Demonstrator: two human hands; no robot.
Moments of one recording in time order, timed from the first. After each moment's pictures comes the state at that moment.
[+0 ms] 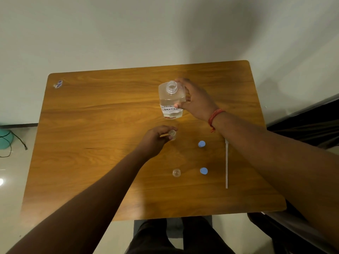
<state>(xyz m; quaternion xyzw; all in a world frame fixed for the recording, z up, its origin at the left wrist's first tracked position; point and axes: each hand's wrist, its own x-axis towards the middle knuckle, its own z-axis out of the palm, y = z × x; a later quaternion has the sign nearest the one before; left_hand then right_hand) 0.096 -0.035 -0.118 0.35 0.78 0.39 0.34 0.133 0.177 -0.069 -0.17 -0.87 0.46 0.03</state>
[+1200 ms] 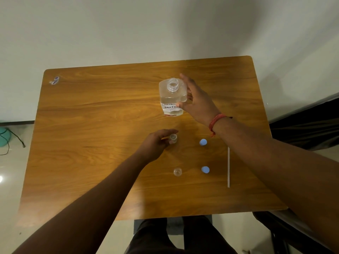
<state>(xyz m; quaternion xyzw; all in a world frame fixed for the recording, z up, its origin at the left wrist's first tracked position) 0.102 -0.046 -0.141 0.32 0.77 0.38 0.40 0.144 0.164 -0.077 -0.19 -0.85 0.48 0.04</state>
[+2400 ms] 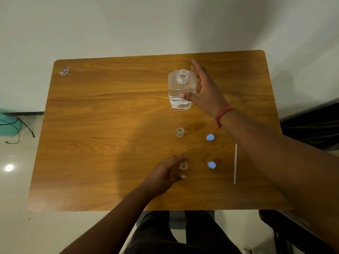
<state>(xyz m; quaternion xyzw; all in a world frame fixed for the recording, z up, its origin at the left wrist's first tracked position) 0.188 -0.110 -0.151 0.34 0.75 0.36 0.43 0.137 0.164 -0.078 -0.20 -0.83 0.51 0.06</state>
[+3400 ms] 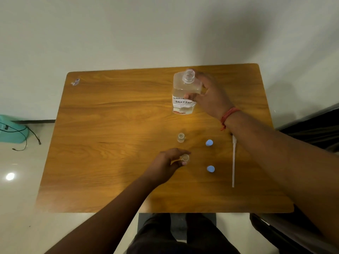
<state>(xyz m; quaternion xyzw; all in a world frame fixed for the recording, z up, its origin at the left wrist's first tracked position) 0.168 -0.090 -0.112 0.37 0.76 0.41 0.35 0.145 0.172 -0.050 -0.16 -0.87 0.44 0.12</state>
